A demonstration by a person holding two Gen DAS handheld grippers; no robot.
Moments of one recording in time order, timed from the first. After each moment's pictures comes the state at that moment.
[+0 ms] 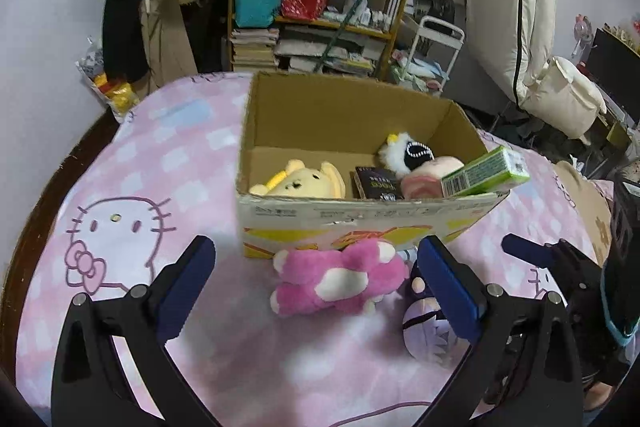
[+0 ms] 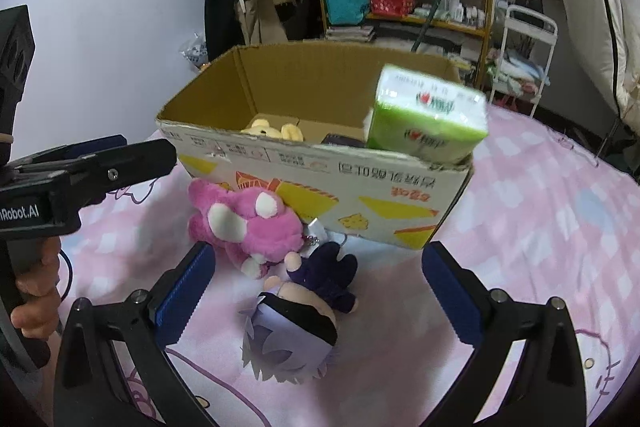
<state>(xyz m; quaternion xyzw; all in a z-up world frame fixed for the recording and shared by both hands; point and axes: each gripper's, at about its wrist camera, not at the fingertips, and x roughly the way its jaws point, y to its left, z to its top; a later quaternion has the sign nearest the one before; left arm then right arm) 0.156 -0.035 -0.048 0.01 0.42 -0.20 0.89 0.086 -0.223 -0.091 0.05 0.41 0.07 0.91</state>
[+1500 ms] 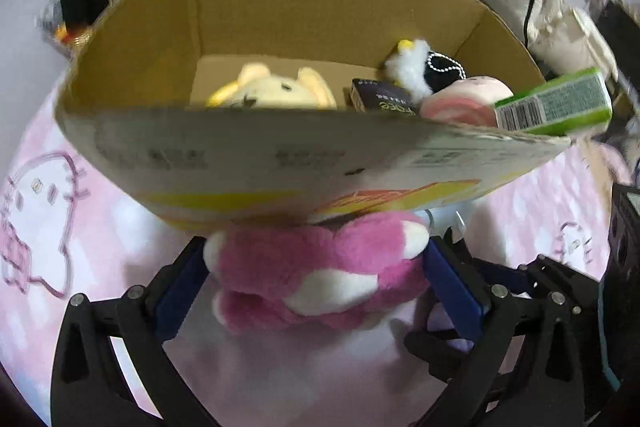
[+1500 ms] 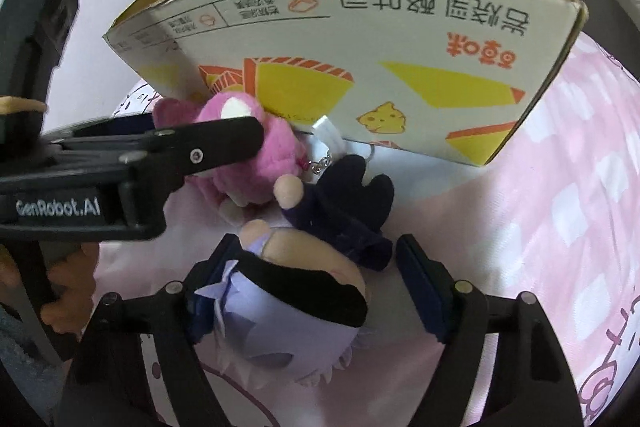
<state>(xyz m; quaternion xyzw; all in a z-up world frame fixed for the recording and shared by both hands) 0.205 -0.074 -0.132 0.02 0.53 -0.22 0.82 0.136 -0.205 -0.168 0.09 0.53 0.10 0.84</state>
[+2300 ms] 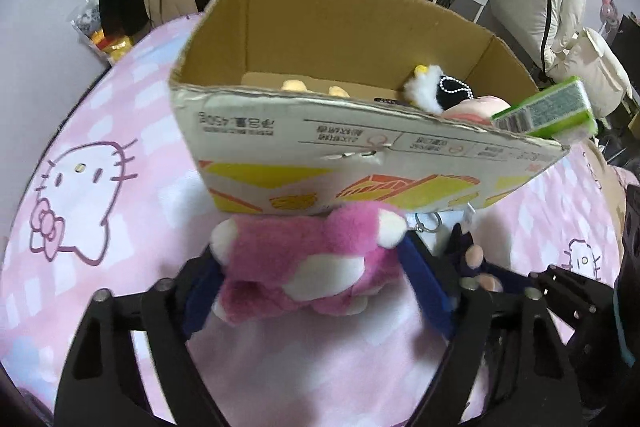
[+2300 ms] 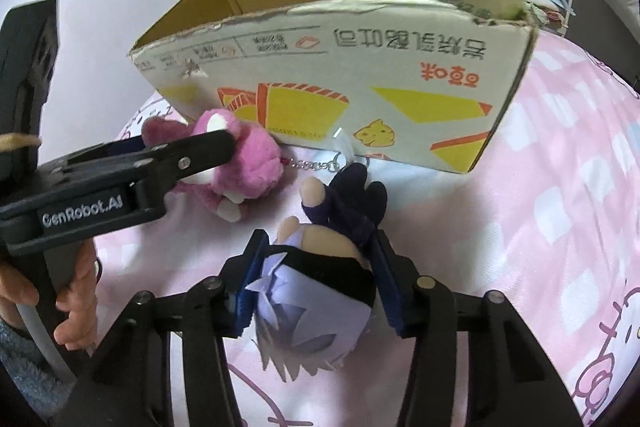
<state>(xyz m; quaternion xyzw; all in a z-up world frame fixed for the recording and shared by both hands) 0.171 -0.060 -0.111 0.03 0.48 -0.17 0.86 0.113 -0.232 -0.147 0.11 0.49 0.10 0.86</state>
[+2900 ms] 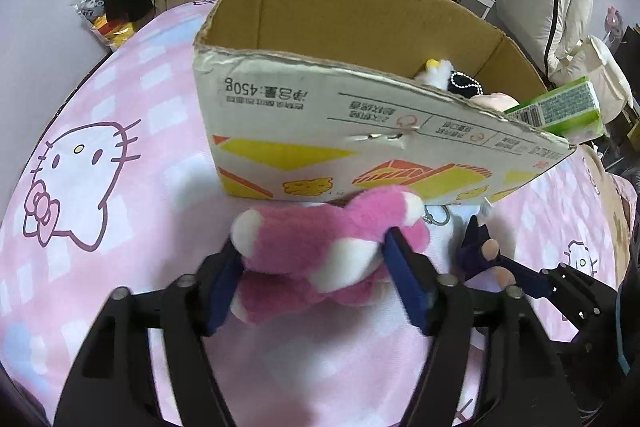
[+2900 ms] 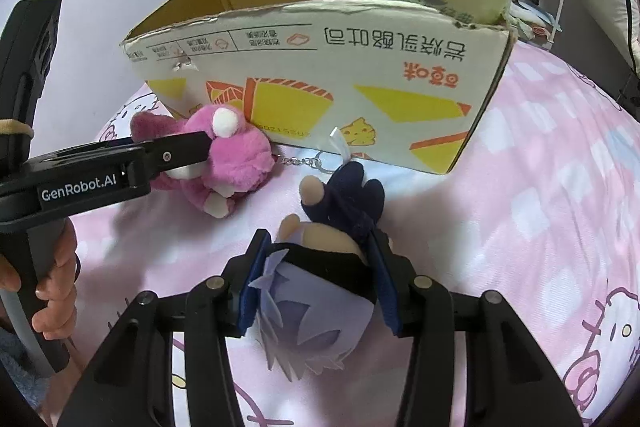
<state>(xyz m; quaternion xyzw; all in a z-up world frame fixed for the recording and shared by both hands) 0.176 -0.048 -0.121 0.00 0.50 -0.17 0.85 0.095 -0.243 -0.146 0.07 0.48 0.08 0.87</state>
